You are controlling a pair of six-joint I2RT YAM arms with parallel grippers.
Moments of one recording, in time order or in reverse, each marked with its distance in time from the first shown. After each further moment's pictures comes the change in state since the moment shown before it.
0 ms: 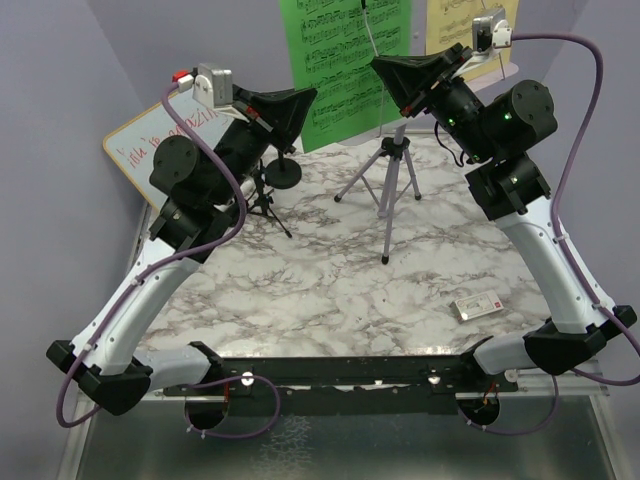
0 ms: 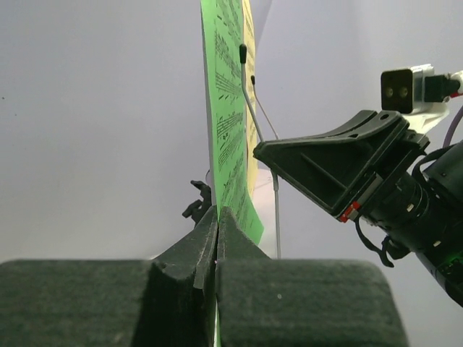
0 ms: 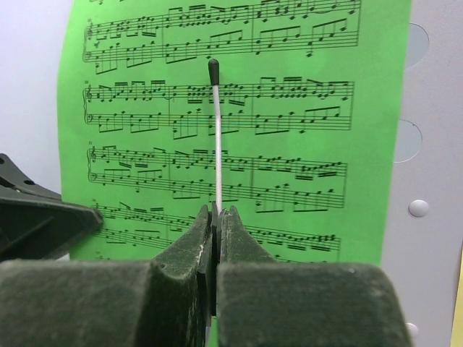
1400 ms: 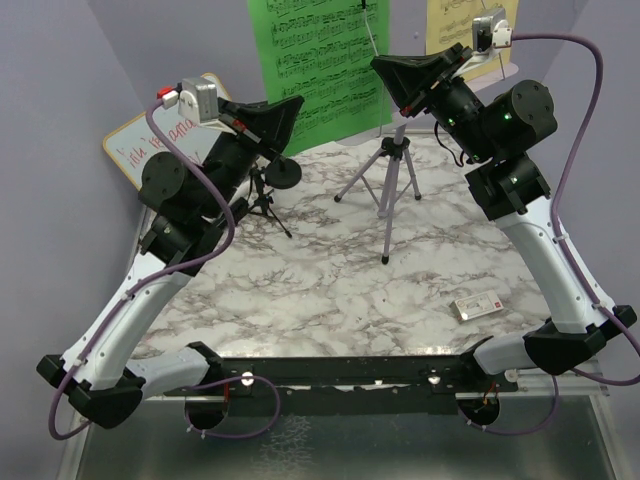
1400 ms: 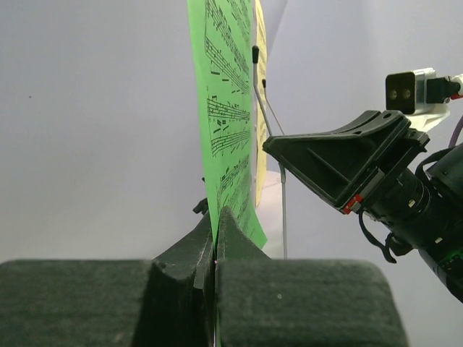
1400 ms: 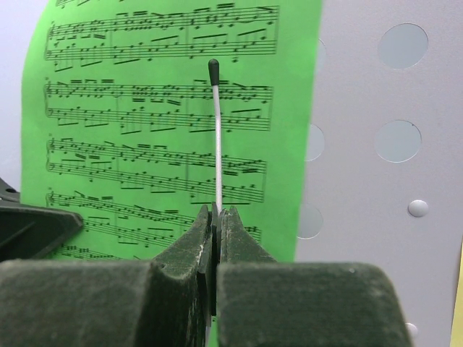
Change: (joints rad) left arm 0.000 -0.075 -0.071 0.013 -0.048 0.005; right arm 0.000 0.000 -0.001 0.003 0.002 0.000
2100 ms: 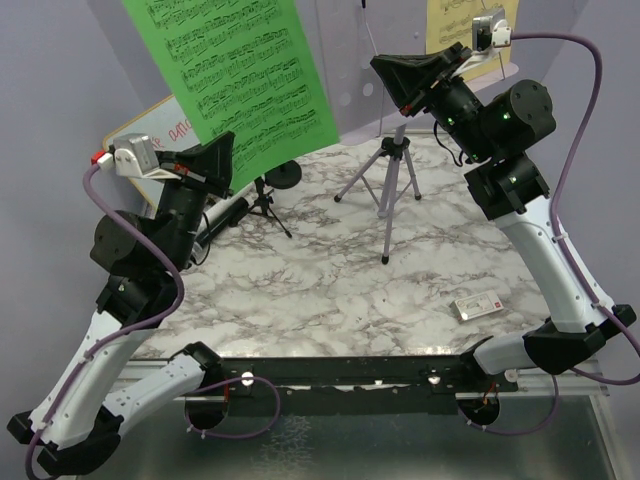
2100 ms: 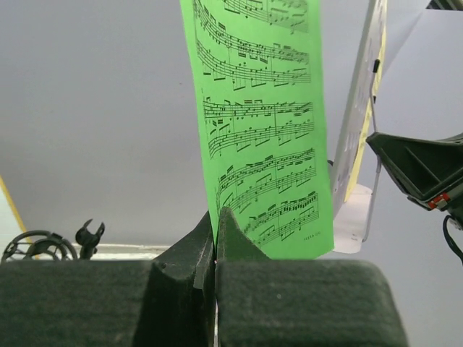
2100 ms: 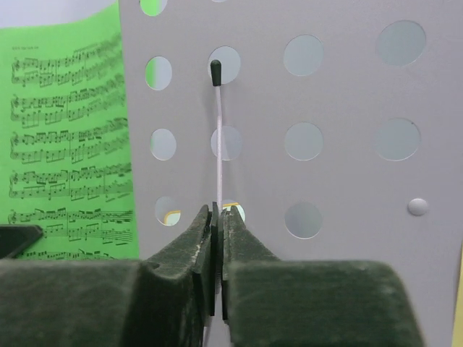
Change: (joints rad) left arm 0.000 -0.312 -0.202 -0.171 -0.333 0.056; right arm 0.000 0.004 0.000 0.002 0.009 -0.001
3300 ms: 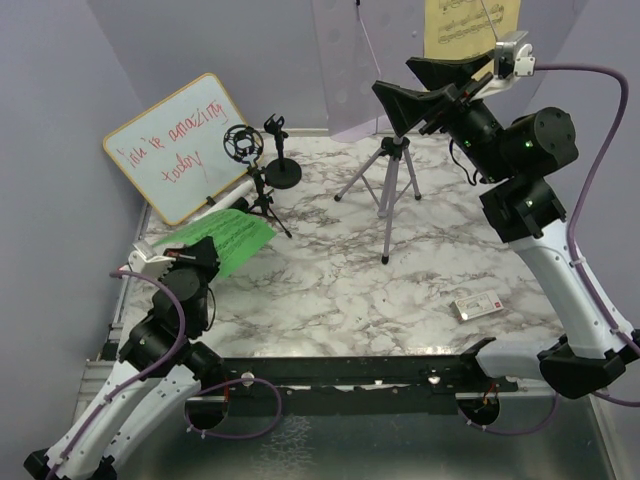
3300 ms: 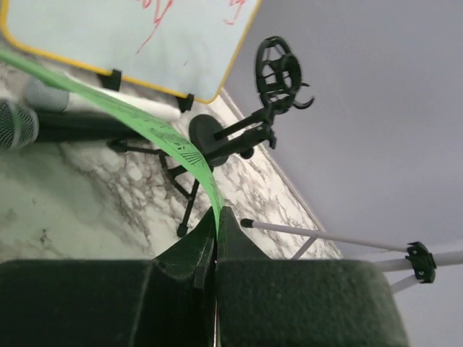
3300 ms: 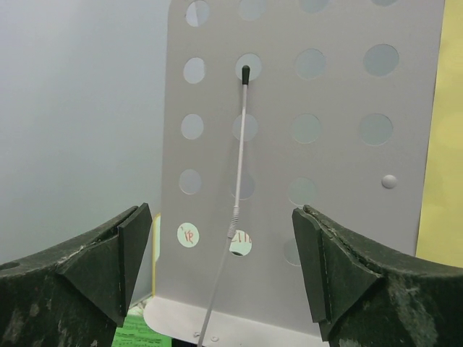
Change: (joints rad) left arm 0.000 -0.484 -0.649 -0.418 -0.543 -0.680; right arm 0.000 -0.138 -0.143 0.053 0.015 -0.064
